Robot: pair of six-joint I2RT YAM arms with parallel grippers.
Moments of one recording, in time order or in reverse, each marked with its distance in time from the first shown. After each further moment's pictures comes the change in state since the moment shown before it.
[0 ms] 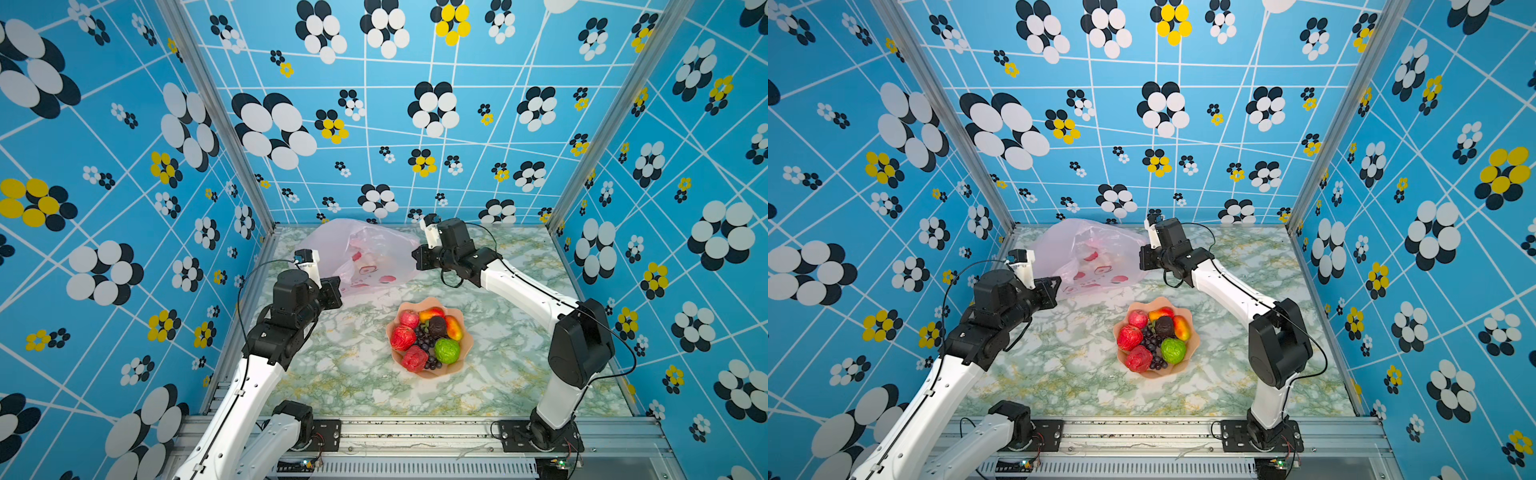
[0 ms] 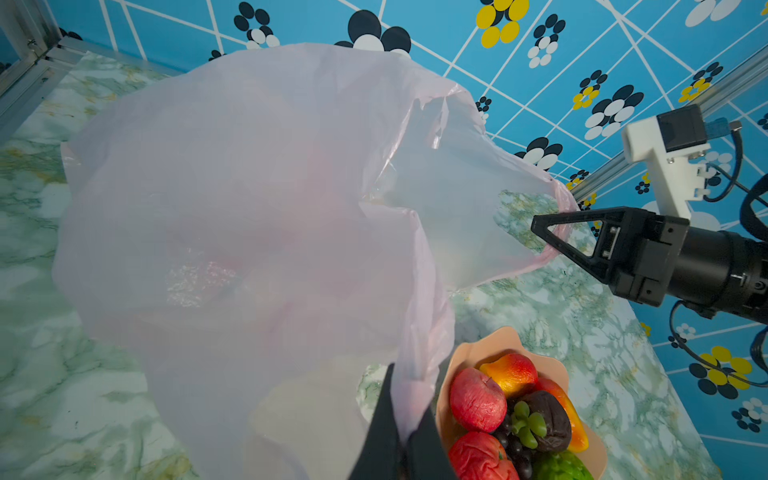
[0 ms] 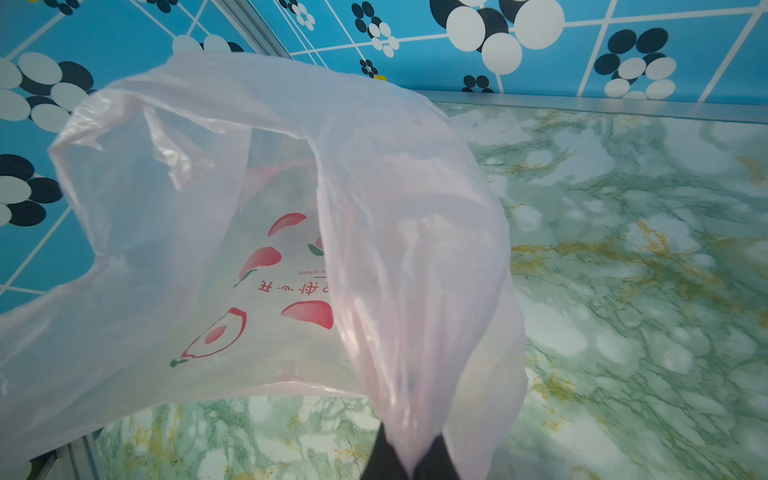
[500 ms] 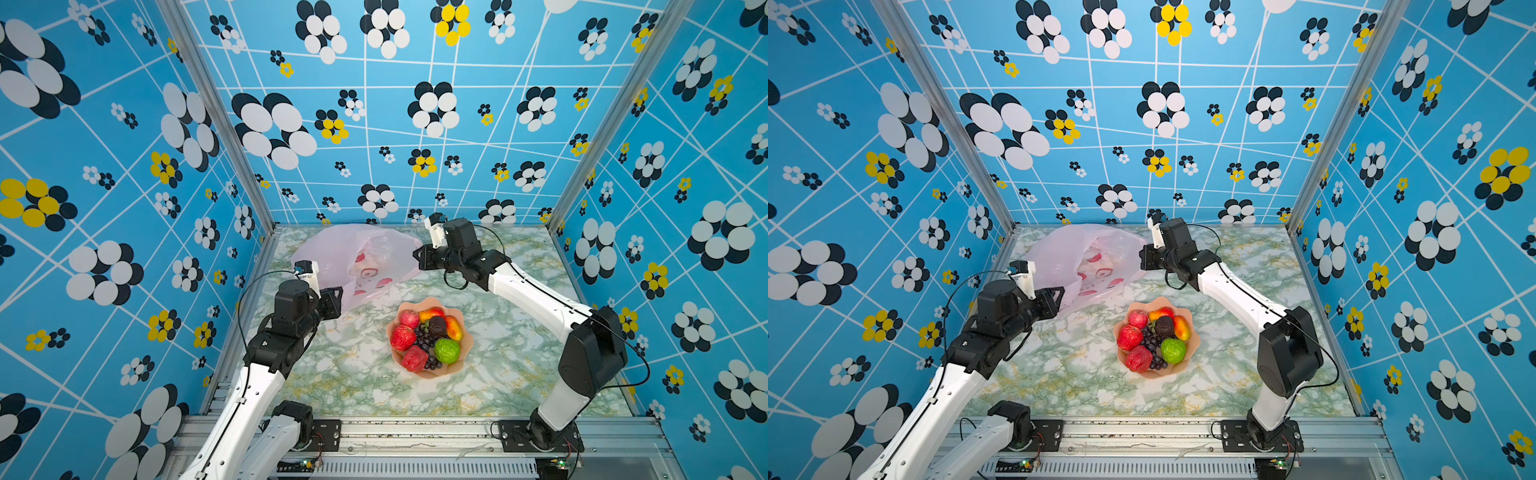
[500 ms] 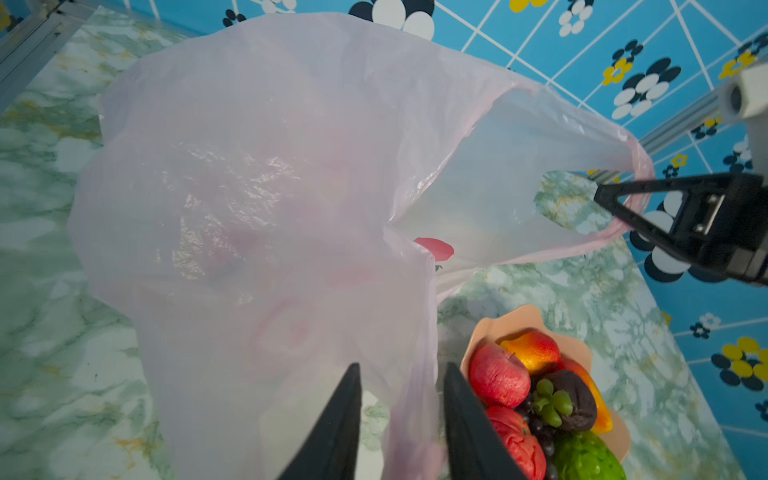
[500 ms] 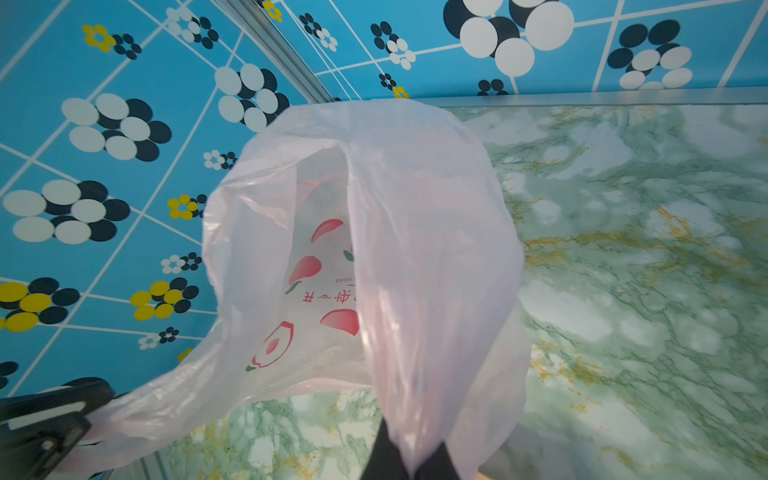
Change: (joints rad) left arm 0.009 -0.027 -0.071 -0.013 0.021 0.017; right arm 0.008 -0.108 -0.050 0.009 -0.038 0.093
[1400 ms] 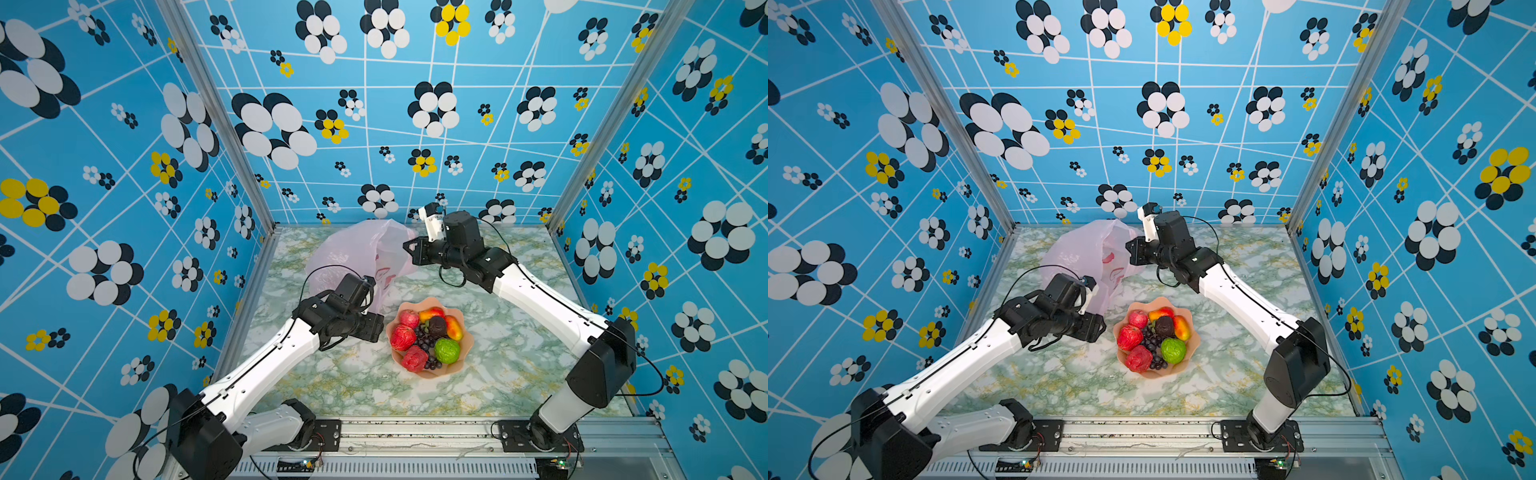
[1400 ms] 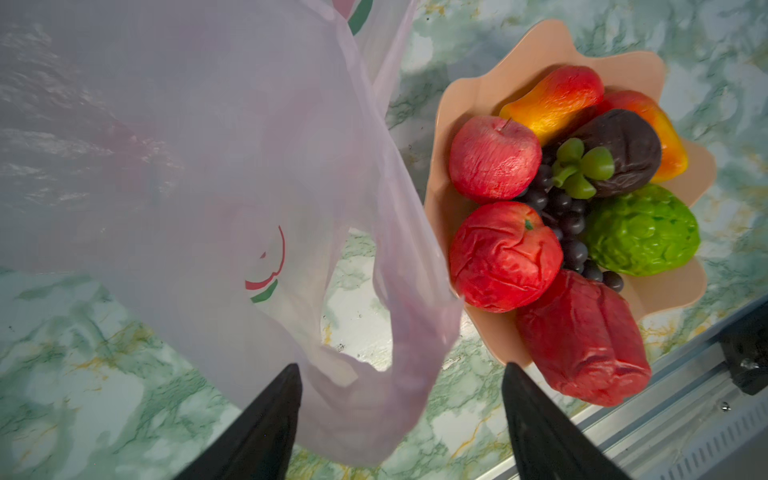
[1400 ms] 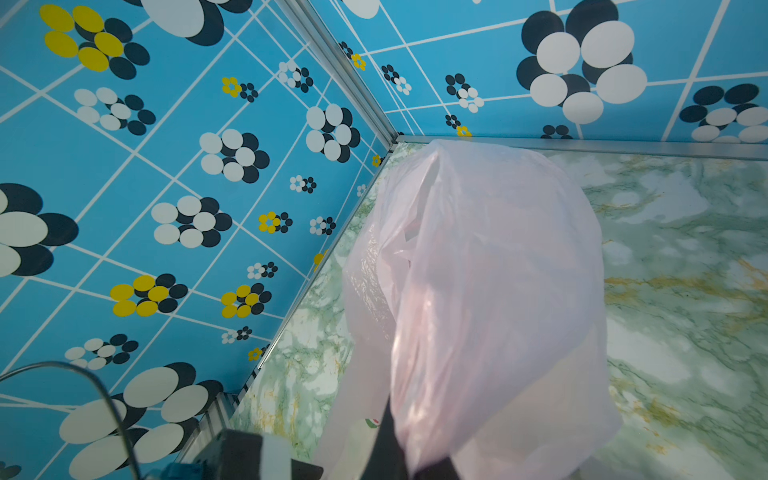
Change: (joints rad) left arm -0.393 0.396 0.249 -0.438 -0.097 0.162; right arm 0.067 -0.042 0.077 -0.003 -0.019 0.034
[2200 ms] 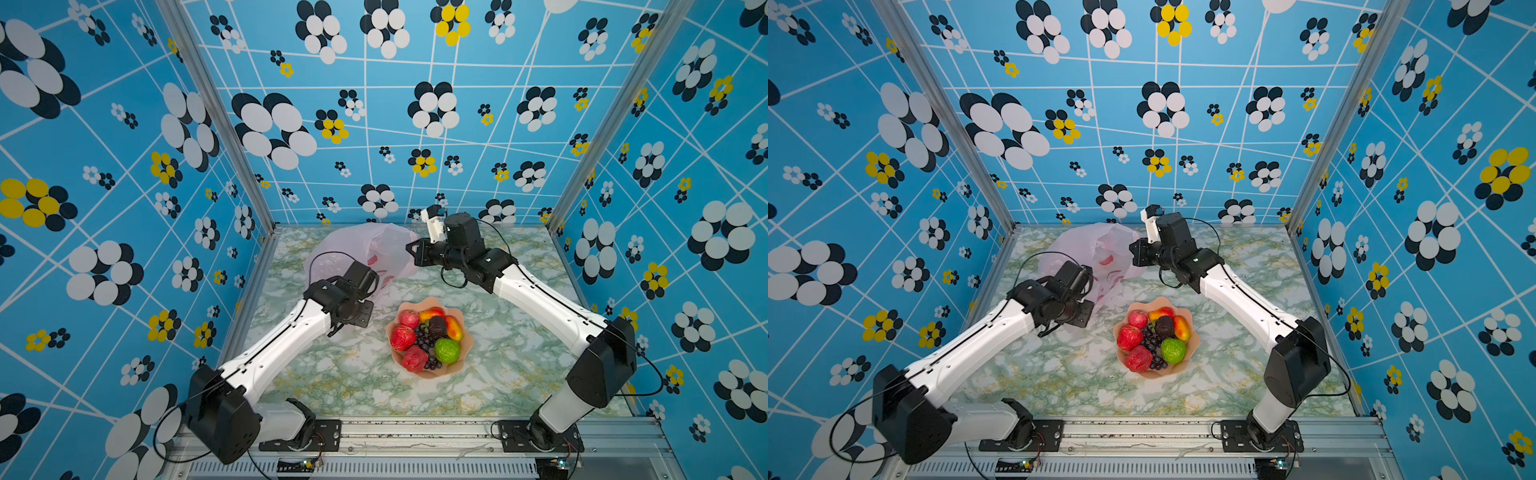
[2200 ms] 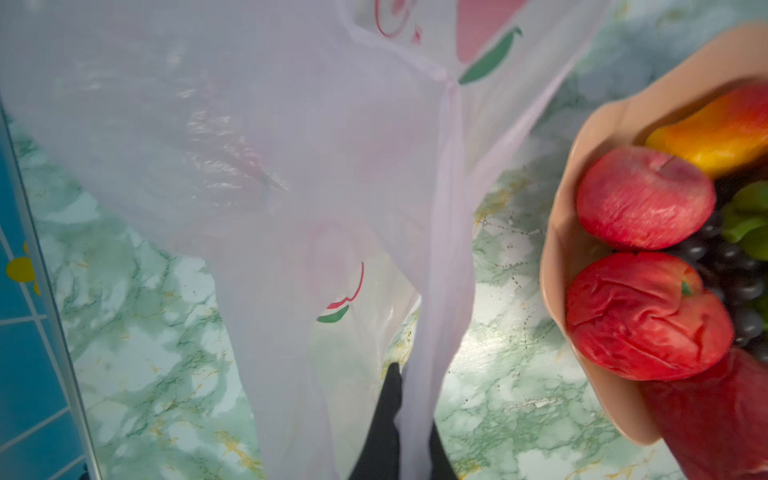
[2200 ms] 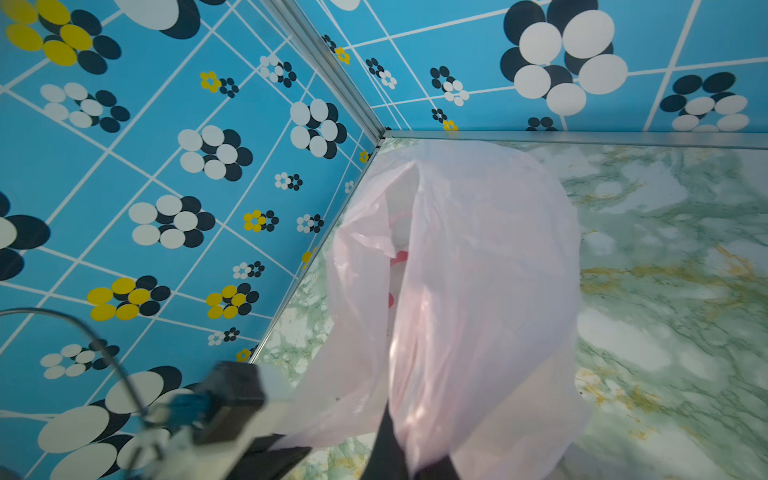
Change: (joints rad) left arm 0.097 0.019 0.106 -0.089 -0.223 0.026; right arm -0.042 0.005 -0.042 -0.002 0.011 0.000
